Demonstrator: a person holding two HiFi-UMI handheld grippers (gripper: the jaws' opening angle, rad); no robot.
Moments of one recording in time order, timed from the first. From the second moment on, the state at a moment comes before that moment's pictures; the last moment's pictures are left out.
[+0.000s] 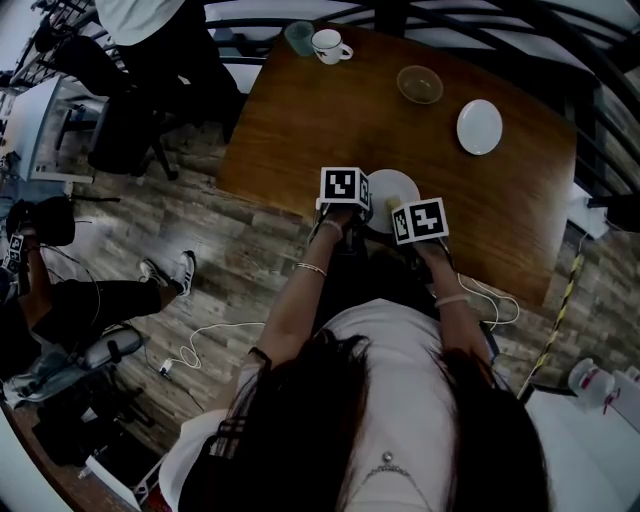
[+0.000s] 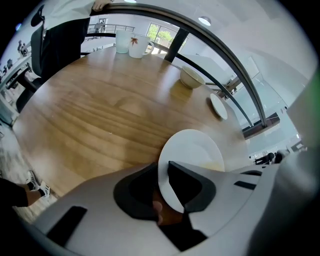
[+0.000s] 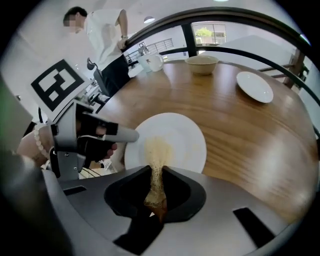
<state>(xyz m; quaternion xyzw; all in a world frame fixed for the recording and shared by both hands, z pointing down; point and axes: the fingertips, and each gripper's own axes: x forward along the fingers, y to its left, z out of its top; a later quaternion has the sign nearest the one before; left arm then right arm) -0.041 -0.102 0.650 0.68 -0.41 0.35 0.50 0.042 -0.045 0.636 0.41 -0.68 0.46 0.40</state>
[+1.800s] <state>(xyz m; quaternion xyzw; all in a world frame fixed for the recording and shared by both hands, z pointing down) -0.042 -0.100 0.645 0.67 -0.42 0.33 0.52 0.005 -0.079 0.645 0.39 -0.69 0.47 0.39</state>
